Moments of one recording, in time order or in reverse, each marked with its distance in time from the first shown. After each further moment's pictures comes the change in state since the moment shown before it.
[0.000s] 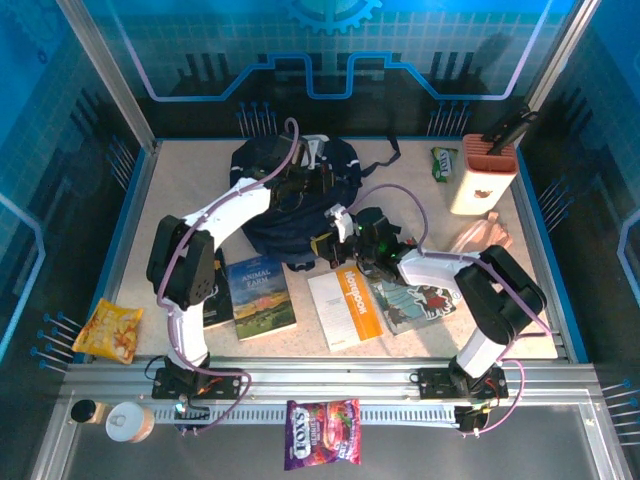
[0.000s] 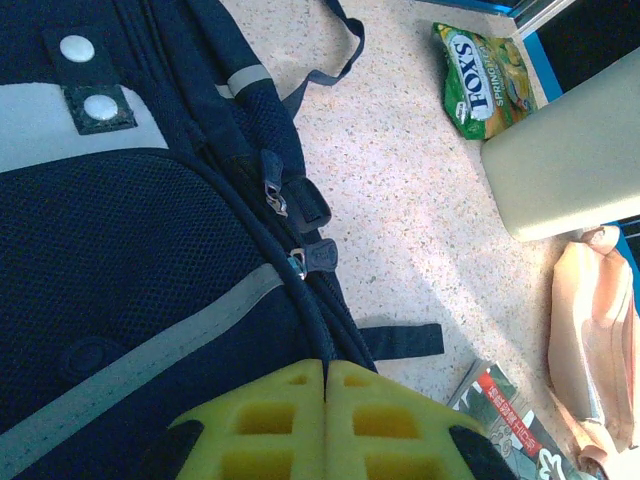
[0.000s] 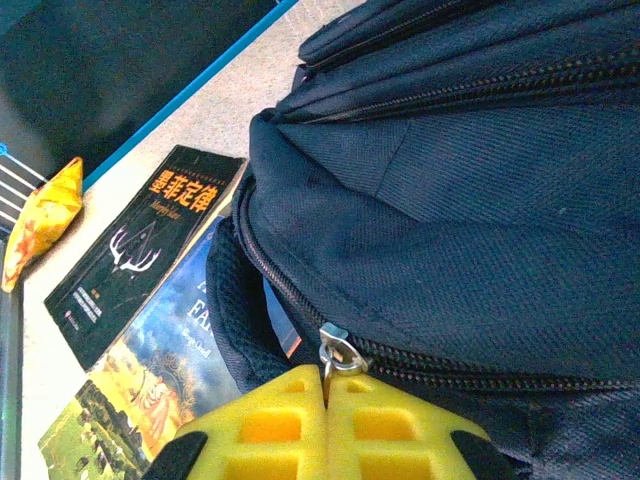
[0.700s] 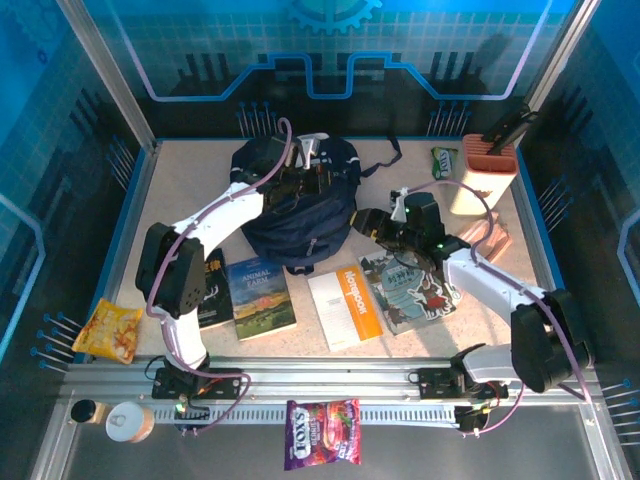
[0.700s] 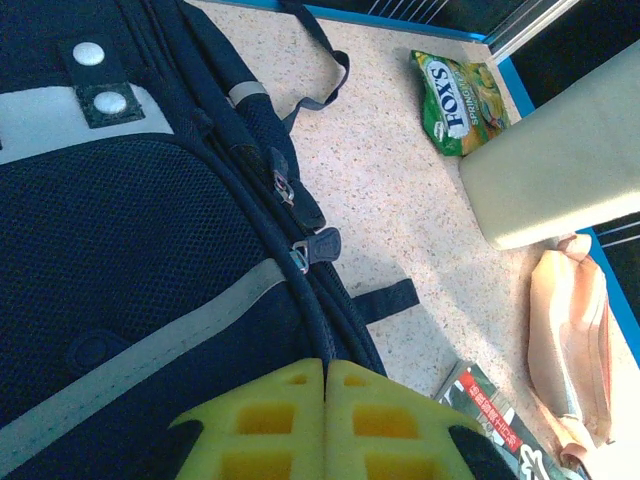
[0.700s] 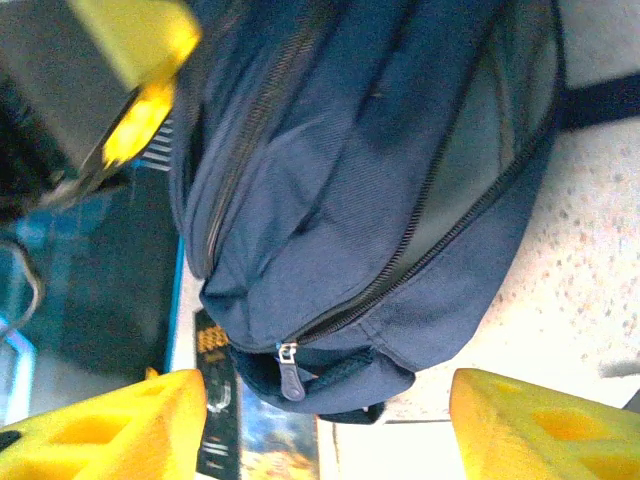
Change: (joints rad) left arm 0.002 -0.087 -0.079 0.047 0.006 -0.003; right arm -0.244 -0.298 -0.006 -0.373 0.017 0.649
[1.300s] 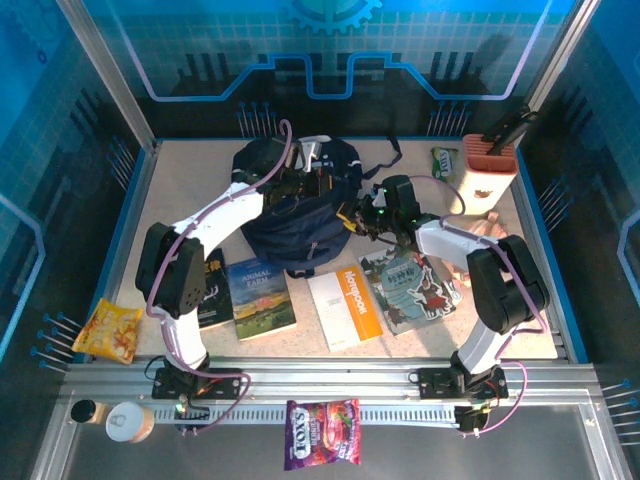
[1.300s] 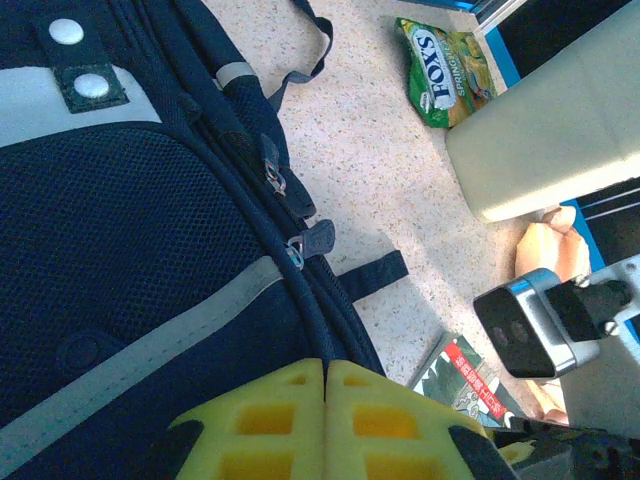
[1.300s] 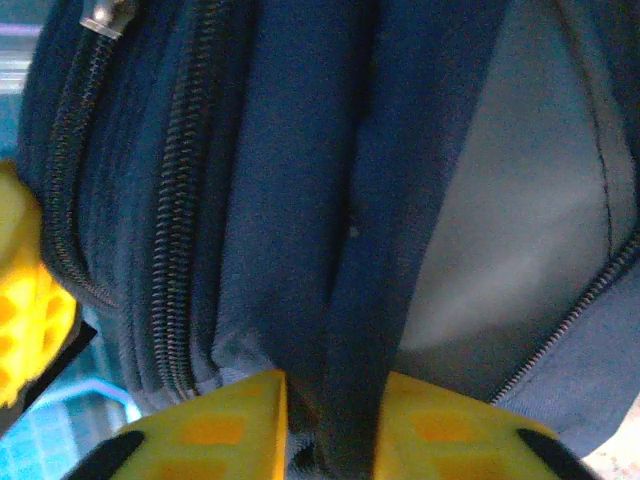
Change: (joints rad) left arm 0.000 0.000 -0.001 -0.035 0.050 0.011; right arm 0.000 0.342 0.213 0.089 -0.137 0.261
